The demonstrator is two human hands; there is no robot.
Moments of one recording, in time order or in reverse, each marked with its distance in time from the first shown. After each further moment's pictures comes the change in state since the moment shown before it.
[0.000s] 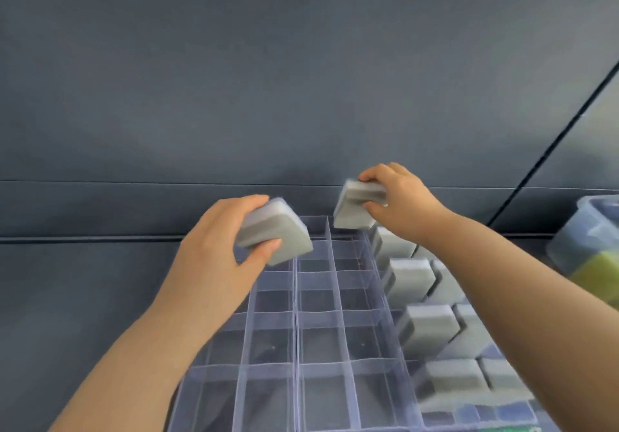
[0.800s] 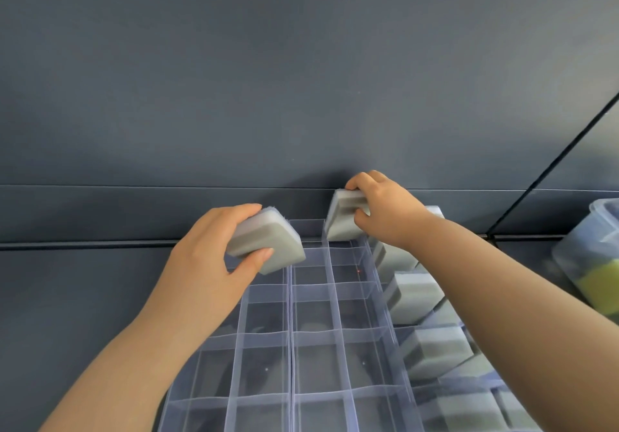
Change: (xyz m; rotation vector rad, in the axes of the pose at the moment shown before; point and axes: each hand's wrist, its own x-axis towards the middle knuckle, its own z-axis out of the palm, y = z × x) left_hand 0.020 -0.030 0.021 0.014 -0.034 0.010; right_hand 0.036 0.014 0.029 -0.161 -0.113 0.007
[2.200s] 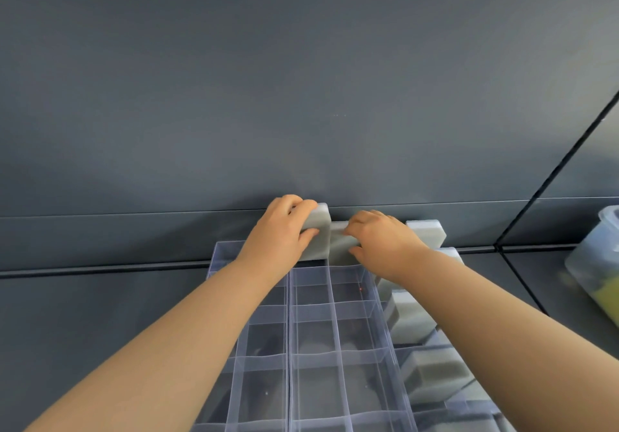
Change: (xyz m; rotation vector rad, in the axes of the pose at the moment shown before) left_hand 0.082 -0.020 0.101 0.179 -0.038 0.277; right_hand -0.002 0.013 0.021 -0.293 -0.133 -0.069
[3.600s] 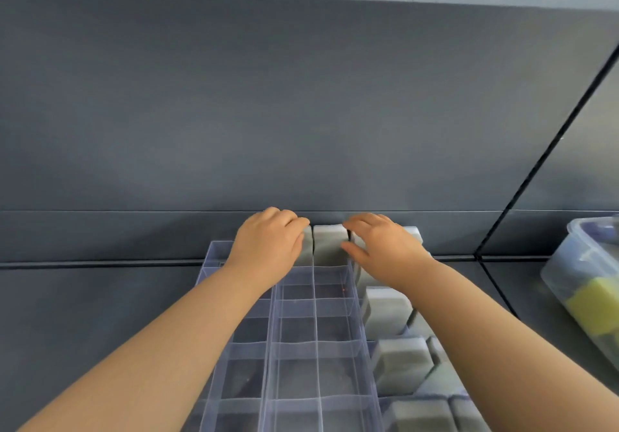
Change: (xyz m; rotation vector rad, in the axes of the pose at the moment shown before) left_hand -0.008 0.027 -0.017 0.346 -0.001 0.142; right_hand -0.046 0.010 -0.022 0.168 0.135 0.028
